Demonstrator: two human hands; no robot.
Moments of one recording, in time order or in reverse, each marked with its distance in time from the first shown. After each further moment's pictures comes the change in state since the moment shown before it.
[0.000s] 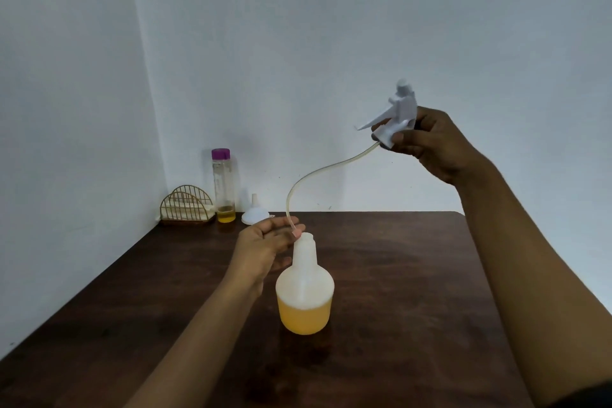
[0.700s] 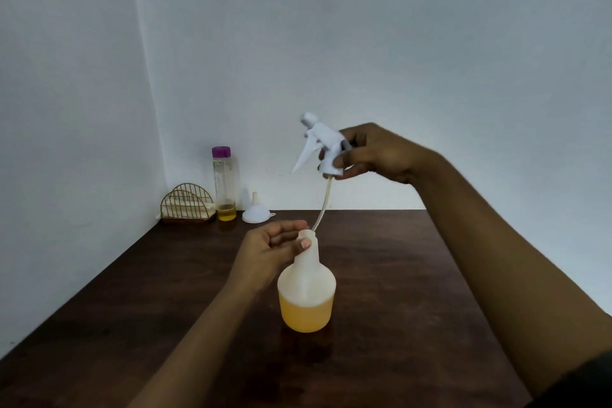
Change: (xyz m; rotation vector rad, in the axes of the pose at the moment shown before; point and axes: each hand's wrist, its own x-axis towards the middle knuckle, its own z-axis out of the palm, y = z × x) left_hand 0.002 -0.015 -0.009 0.140 -0.170 0.211; right_hand 0.023 0.004 0.059 -0.136 -0.299 0.277
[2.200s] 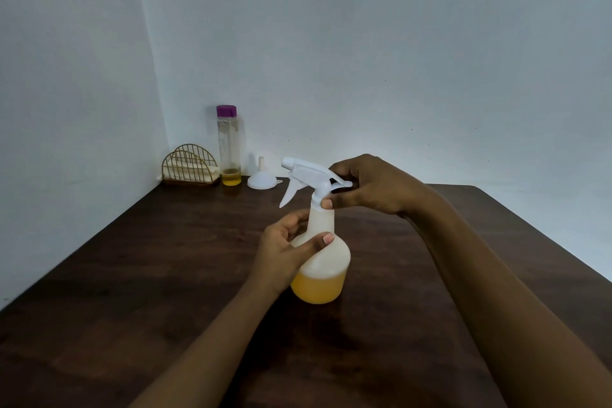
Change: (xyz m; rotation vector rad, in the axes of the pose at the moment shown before) left_hand -0.002 -0.057 0.009 -0.038 0.034 0.009; right_hand -0.010 0.066 0.058 -0.395 -0.054 0.050
